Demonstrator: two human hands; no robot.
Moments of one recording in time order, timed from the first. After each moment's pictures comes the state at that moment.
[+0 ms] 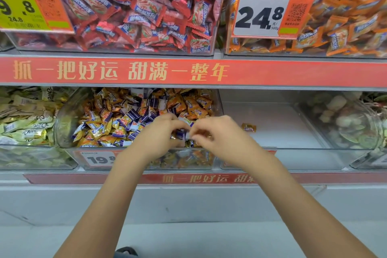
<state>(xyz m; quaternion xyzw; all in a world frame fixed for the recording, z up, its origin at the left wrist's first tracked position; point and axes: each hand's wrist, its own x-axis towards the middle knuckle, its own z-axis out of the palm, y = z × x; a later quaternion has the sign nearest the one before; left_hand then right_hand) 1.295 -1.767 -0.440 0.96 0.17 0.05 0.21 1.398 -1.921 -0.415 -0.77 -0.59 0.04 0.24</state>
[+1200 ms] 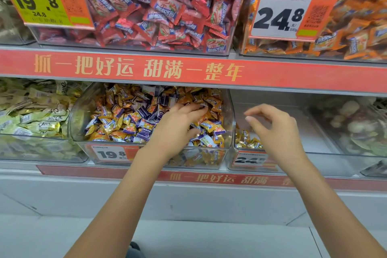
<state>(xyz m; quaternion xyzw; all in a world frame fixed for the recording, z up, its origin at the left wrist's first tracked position) 1.304 -1.779 -0.437 0.97 0.16 0.14 0.10 1.435 -1.961 -0.425 -0.81 -0.38 -0.06 0.44</state>
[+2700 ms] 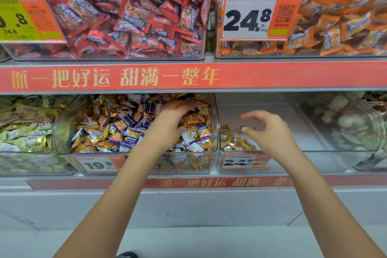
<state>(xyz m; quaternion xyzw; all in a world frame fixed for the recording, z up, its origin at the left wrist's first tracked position) 1.335 -1.770 -0.438 0.95 0.16 0.19 0.17 1.467 -1.977 -0.433 -0.87 -0.32 0.06 0.38</state>
